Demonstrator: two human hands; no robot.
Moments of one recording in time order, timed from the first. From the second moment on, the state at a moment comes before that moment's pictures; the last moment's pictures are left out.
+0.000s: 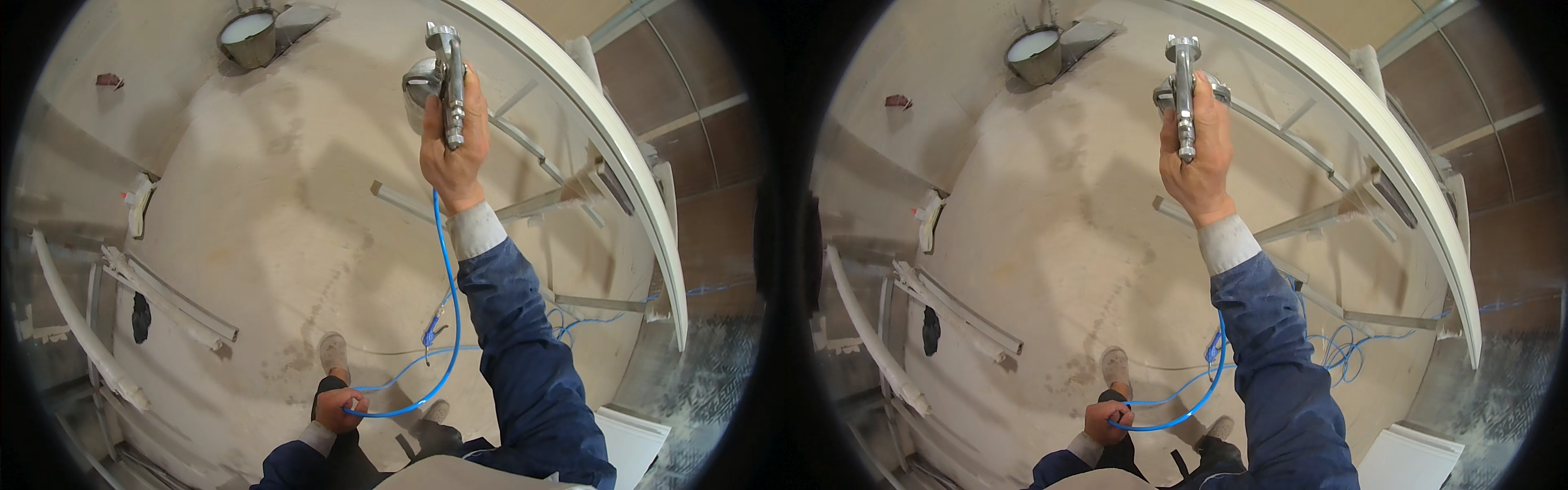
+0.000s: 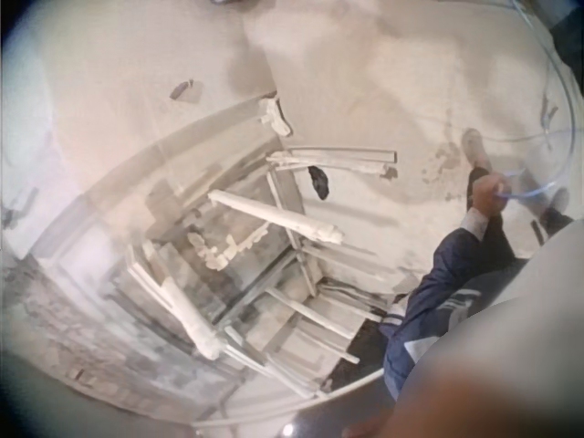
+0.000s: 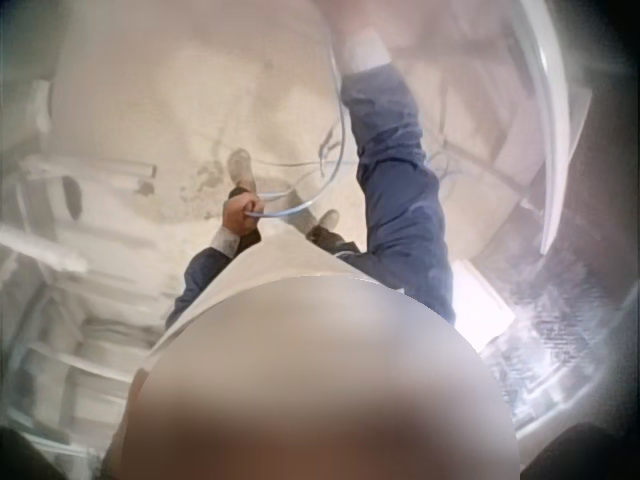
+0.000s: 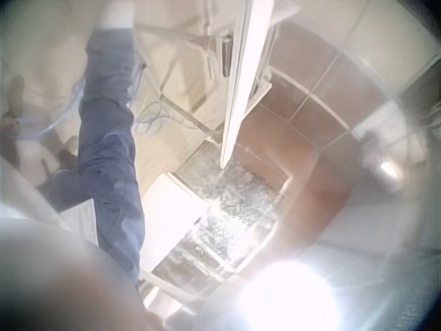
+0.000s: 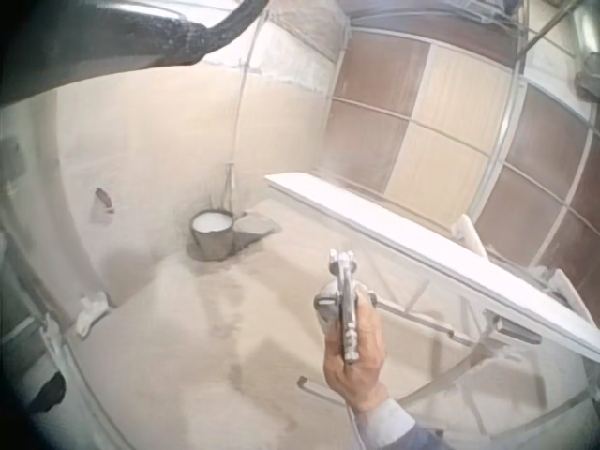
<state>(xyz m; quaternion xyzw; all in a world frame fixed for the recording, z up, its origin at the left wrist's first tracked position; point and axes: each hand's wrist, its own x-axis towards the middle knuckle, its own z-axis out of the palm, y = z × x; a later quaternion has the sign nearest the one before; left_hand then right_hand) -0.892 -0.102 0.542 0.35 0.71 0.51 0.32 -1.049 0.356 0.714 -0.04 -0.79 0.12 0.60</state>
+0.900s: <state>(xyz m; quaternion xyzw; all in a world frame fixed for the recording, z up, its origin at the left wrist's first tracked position) -0.972 -0.108 0.546 0.25 0.75 0.53 0.31 -1.214 0.309 0.699 -0.02 -0.78 0.20 0.59</state>
